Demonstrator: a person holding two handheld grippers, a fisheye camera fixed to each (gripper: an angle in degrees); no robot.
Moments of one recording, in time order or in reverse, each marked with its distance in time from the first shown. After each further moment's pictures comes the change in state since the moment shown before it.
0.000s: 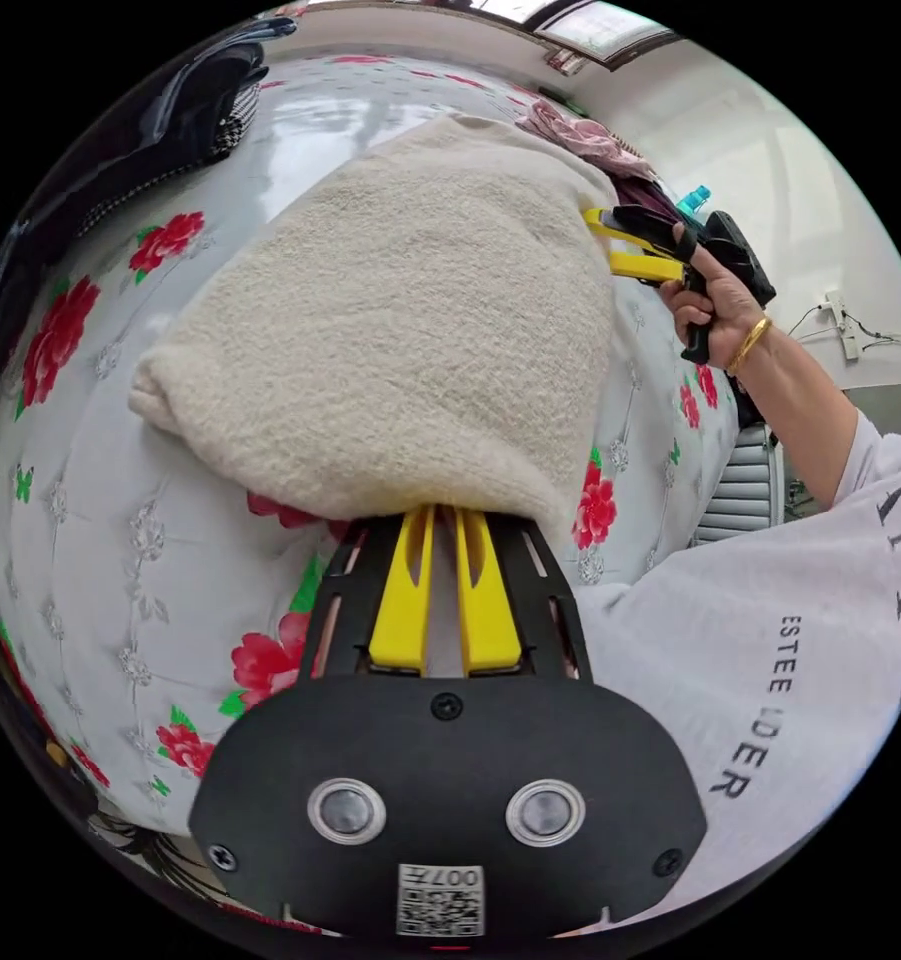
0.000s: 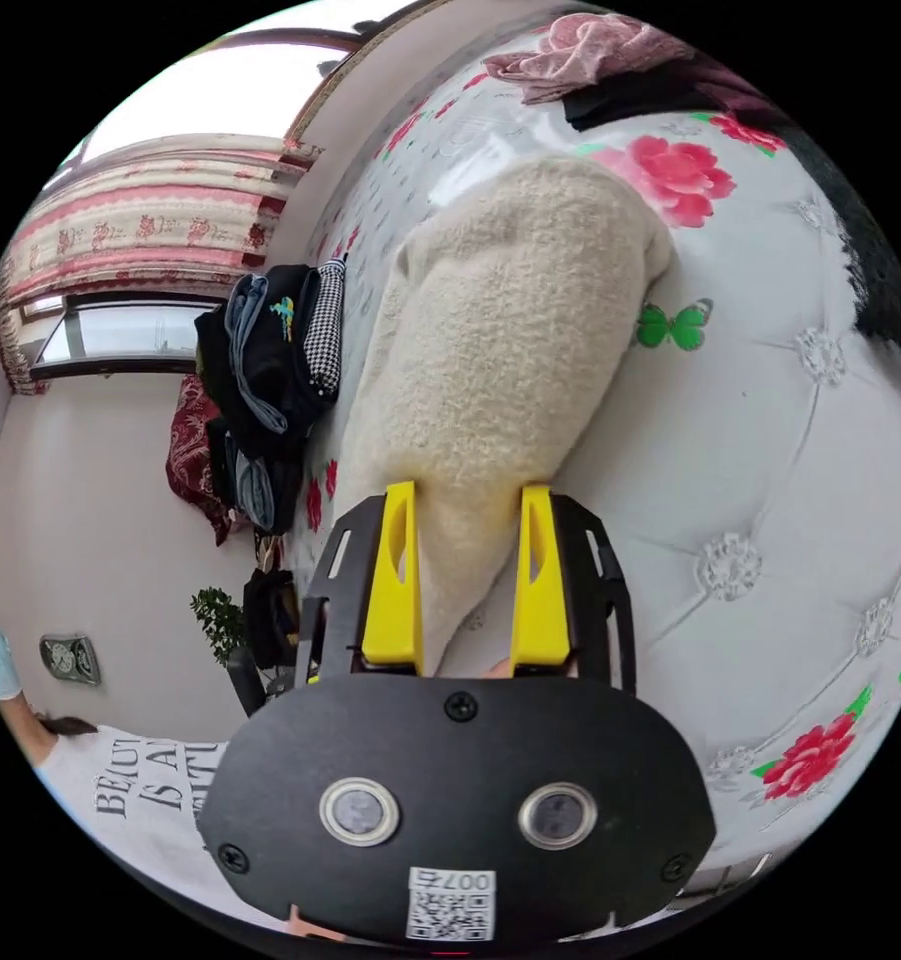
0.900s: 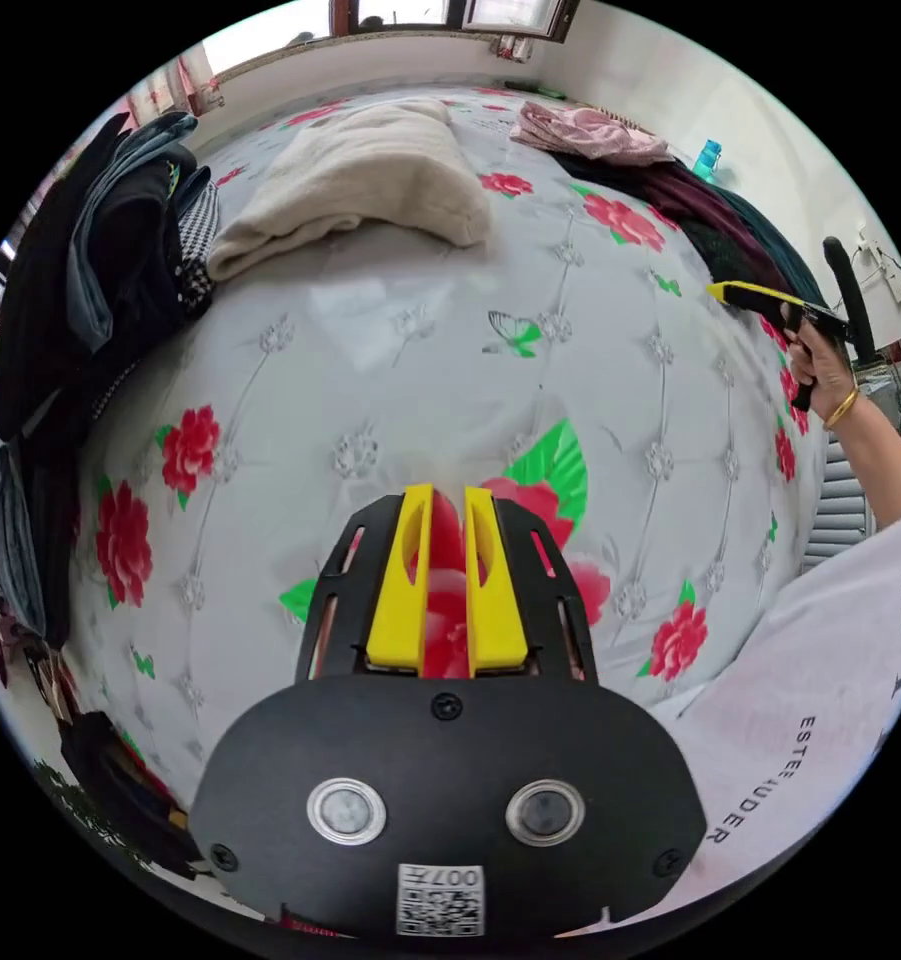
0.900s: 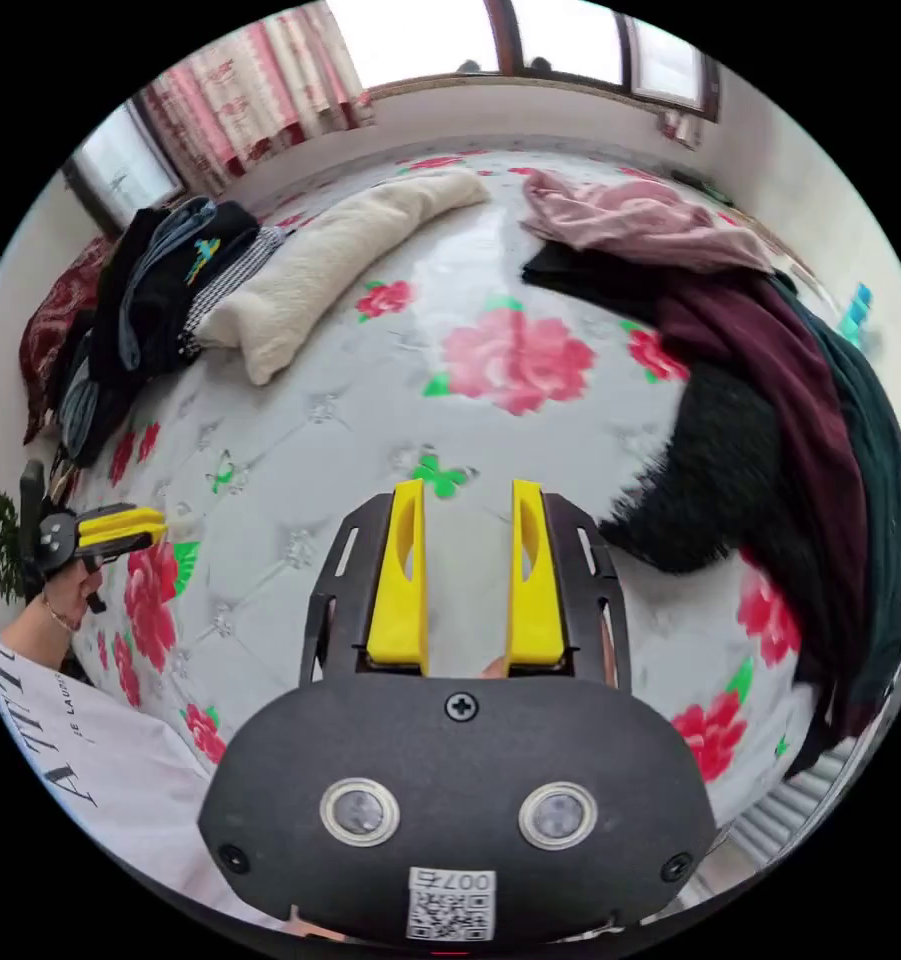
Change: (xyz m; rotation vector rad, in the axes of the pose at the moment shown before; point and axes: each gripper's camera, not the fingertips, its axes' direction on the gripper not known) left arm 0.016 -0.132 0.021 0.046 -0.306 0.142; right arm -0.043 -0.043 -0.032 0.134 0.629 -0.374
